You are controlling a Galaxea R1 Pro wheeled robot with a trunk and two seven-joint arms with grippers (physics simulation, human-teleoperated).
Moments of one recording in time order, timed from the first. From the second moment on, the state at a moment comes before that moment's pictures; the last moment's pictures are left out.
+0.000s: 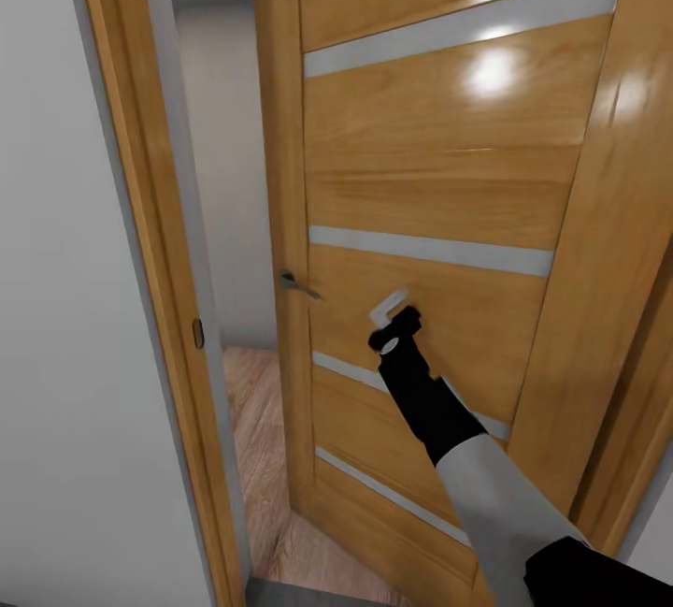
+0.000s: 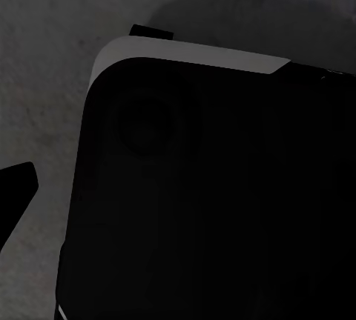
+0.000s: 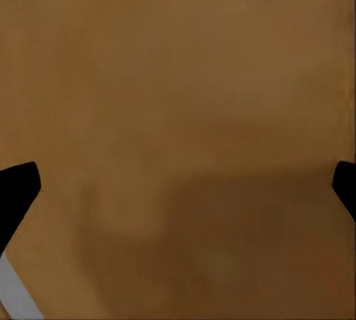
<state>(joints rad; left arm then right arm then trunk) 0.00 -0.02 0.00 -0.04 0.20 -0.04 0.00 -0.86 0.17 0.29 -0.94 0.63 0.62 -0.02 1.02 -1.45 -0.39</state>
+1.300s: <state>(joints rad) 0.00 -0.01 0.00 -0.04 0.21 -0.04 0.00 -0.86 0.17 0.26 -0.95 0.64 0.63 -0.03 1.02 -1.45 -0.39</state>
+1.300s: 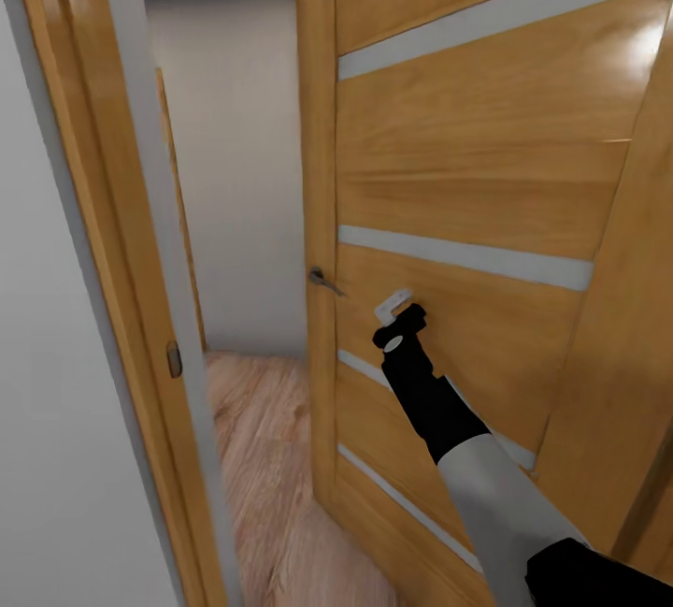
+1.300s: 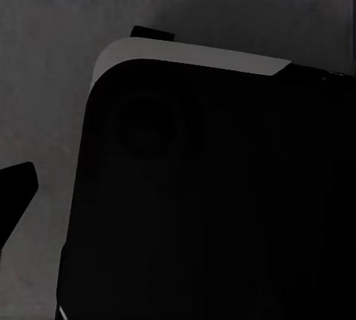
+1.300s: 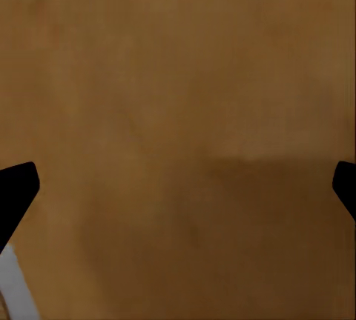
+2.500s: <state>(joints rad) 0.00 -0.01 0.00 -0.04 0.21 -0.04 0.00 -0.86 0.17 0.23 -0.94 0.64 0.64 -0.06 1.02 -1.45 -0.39</state>
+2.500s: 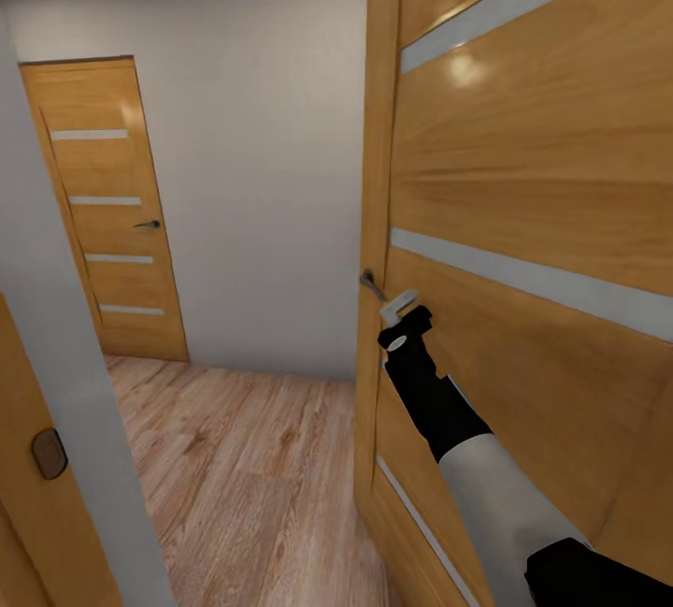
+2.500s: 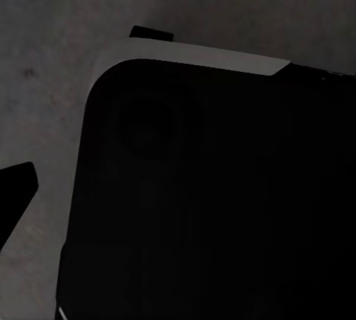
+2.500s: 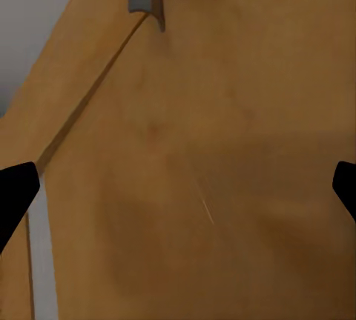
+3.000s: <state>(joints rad) 0.00 -0.01 0.00 -0.04 0.21 -0.04 0.00 -0.86 0.17 0.22 -0.94 0.65 0.65 -0.06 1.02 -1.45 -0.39</state>
